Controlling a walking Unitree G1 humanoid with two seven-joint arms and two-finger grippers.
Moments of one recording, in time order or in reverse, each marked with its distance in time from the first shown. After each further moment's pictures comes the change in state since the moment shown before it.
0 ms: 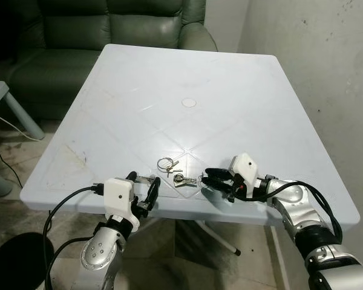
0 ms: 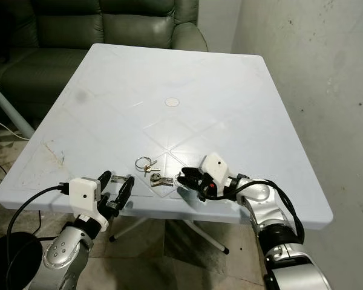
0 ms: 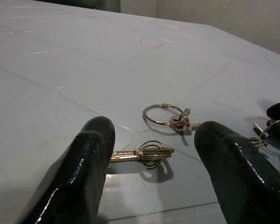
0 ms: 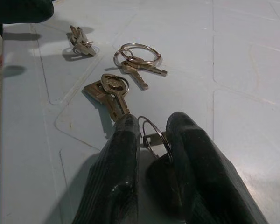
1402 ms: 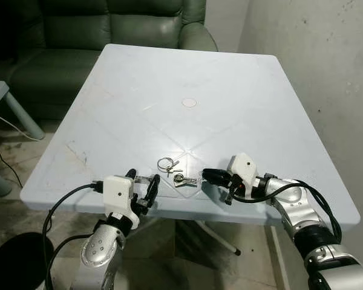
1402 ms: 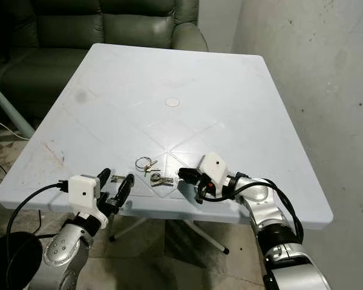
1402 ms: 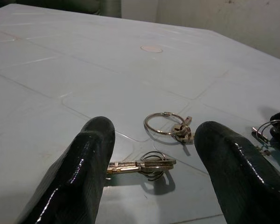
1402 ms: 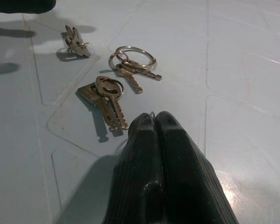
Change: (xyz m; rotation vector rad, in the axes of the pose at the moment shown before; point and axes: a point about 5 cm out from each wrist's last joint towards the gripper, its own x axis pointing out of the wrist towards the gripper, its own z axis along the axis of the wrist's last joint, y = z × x) left arm 0.004 0.001 0.004 0.004 -0.017 0.003; right arm 0.001 -0.001 0.003 -0.050 -0.011 -0.027
